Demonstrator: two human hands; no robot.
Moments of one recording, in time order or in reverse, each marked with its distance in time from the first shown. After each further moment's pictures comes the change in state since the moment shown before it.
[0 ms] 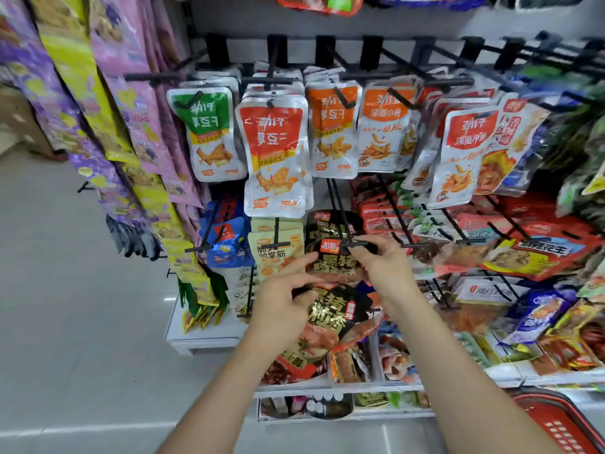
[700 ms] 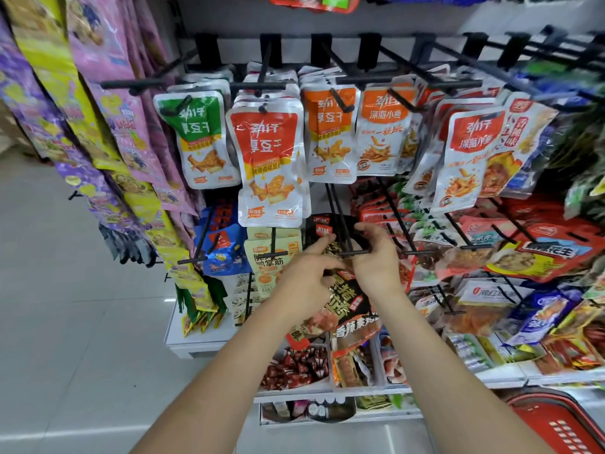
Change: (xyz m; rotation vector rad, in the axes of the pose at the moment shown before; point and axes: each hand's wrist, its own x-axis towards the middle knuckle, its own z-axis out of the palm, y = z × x) left_hand 0.061 0.002 0.019 0.321 -0.227 0.085; right_hand 0.026 0.008 0.018 -0.182 0.102 -0.255
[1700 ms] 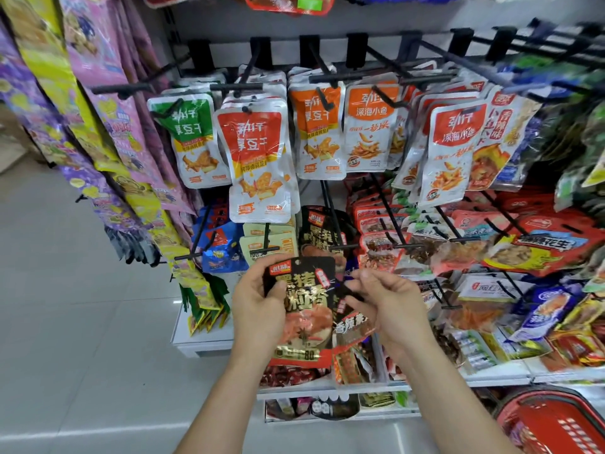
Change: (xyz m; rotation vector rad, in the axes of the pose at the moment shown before) left_hand -0.067 0.015 -0.002 -0.734 0.585 -0.268; right_hand -0.071 -0.011 -0.044 0.593 -0.090 0.455
